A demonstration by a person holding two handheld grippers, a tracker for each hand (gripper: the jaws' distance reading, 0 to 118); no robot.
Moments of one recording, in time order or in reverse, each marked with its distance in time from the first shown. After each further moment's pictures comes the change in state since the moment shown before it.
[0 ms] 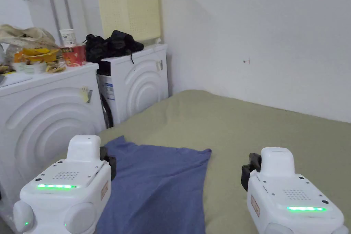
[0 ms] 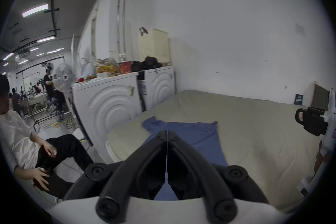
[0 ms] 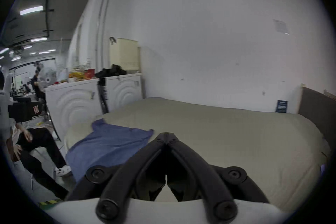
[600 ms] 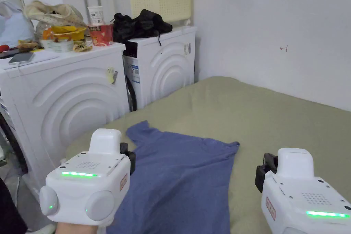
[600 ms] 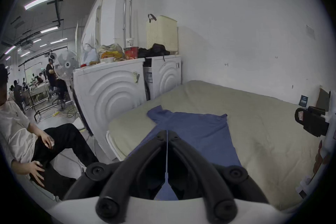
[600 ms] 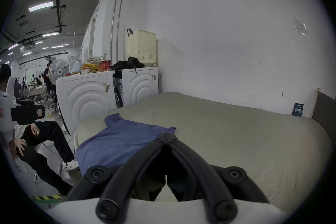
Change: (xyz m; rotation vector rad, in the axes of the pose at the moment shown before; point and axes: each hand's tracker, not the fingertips) left arm -0.007 -0.019 -0.064 -0.096 -0.017 0.037; right arm -0.019 -0.012 -0.047 -0.061 0.032 0.026
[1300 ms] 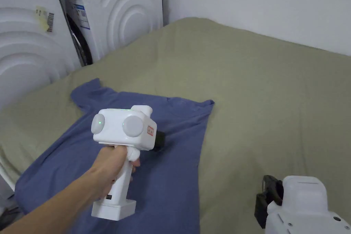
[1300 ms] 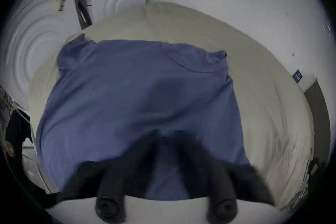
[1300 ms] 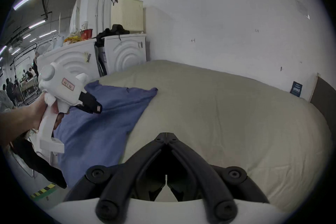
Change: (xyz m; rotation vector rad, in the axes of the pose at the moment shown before) left arm 0.133 -0.053 -0.316 -0.649 -0.264 -0.044; right arm 0.063 -0.100 -0.076 -0.245 -0.070 -0.025
